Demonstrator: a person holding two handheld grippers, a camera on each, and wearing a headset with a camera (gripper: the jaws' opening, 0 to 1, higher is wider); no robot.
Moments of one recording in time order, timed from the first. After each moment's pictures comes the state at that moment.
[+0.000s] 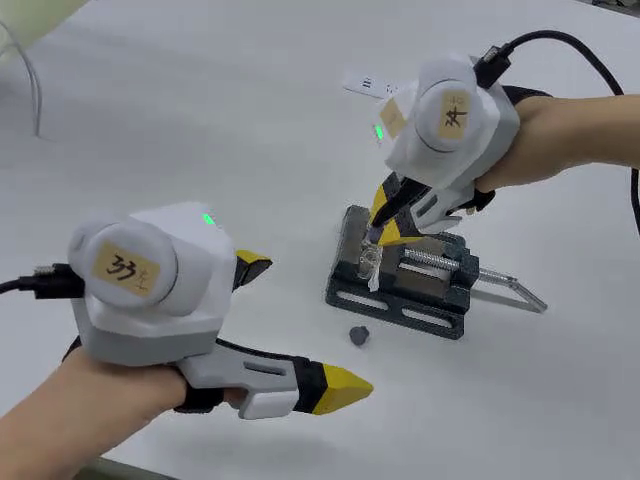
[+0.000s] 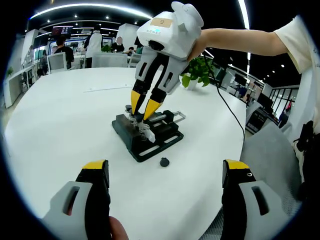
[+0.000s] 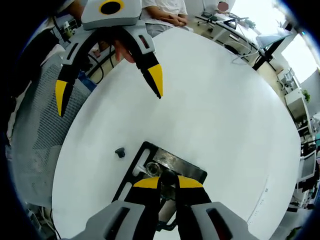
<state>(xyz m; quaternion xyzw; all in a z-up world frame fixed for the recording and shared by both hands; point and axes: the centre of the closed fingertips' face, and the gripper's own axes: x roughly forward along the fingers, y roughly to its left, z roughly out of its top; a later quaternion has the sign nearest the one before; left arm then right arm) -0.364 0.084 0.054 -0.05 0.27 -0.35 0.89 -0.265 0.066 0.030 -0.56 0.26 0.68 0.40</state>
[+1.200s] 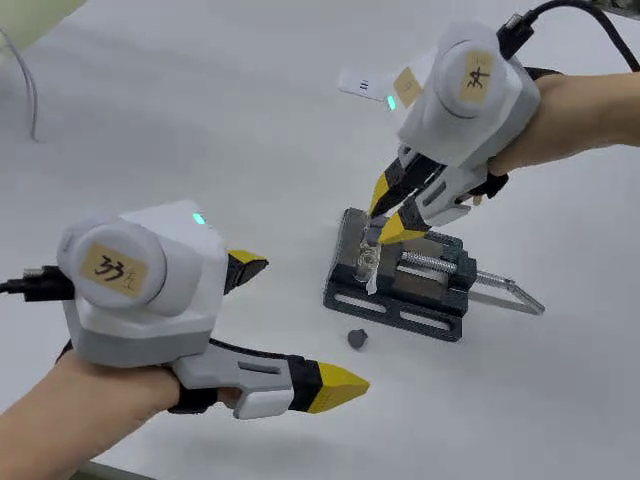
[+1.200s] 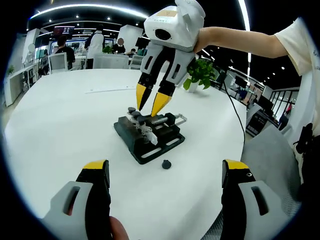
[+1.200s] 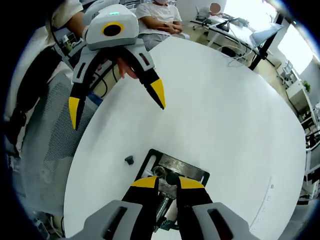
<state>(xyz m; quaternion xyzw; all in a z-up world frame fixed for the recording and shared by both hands) -0.362 0.088 0.056 -0.05 0.27 -0.35 0.90 -0.271 0.066 0.052 -0.51 0.29 0.69 0.42</state>
